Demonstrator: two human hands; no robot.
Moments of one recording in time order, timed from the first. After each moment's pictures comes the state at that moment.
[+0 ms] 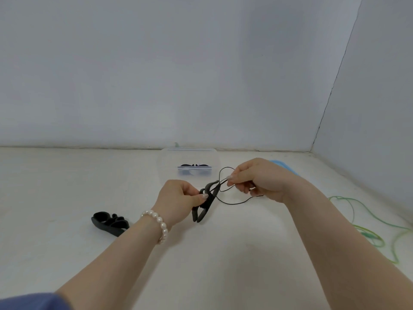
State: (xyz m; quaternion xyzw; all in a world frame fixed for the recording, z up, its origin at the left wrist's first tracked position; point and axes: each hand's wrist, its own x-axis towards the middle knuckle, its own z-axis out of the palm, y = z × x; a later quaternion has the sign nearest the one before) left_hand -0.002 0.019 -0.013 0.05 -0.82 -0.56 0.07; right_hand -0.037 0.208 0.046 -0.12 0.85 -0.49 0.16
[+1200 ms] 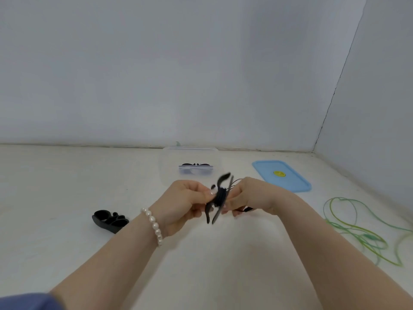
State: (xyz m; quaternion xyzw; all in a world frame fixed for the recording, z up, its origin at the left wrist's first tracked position) left_hand 0.013 0.026 0.001 -0.01 -0.68 -0.73 -0.07; right_hand -0.032 0.198 0.022 -0.15 0.90 -0.36 0.22
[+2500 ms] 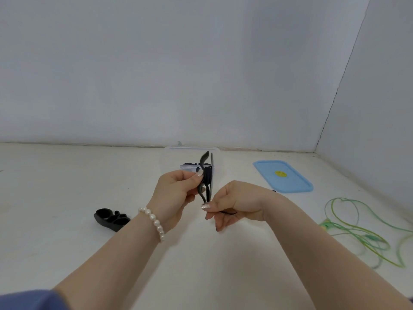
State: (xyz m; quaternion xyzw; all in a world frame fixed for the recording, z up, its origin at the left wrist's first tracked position) left_hand 0.006 0.021 0.000 0.02 -0.63 -0.77 0.06; right_hand -0.018 0.173 0.021 -0.16 0.83 -0.43 0.32
